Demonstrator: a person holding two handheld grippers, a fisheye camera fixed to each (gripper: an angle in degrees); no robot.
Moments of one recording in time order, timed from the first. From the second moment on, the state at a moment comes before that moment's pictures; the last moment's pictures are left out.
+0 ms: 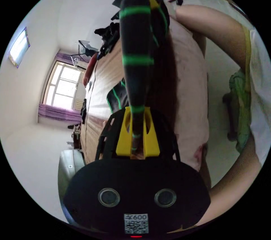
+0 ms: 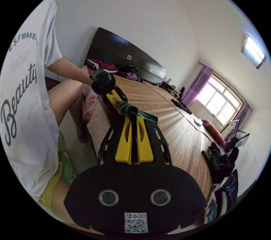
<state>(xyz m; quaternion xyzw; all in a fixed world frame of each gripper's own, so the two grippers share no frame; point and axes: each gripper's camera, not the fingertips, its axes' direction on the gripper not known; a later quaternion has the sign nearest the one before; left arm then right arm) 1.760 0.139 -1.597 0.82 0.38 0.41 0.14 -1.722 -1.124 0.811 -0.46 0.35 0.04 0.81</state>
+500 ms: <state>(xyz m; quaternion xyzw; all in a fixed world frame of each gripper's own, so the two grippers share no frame) 1.603 0.385 -1.683 0.78 0.34 0.40 0.34 -1.468 -1.203 0.744 -0.38 0.39 0.20 0.81</state>
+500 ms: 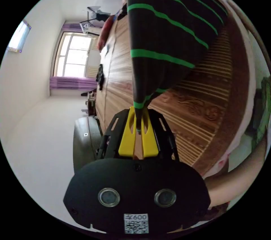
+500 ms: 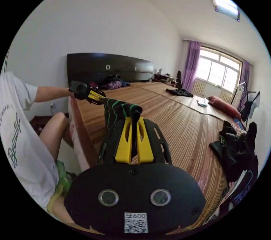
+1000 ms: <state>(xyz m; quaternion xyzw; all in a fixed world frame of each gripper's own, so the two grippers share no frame) 1.408 0.441 -1.435 0.77 0.42 0.29 0.39 -1.372 -1.236 0.787 -0.37 0.35 0.08 0.86</state>
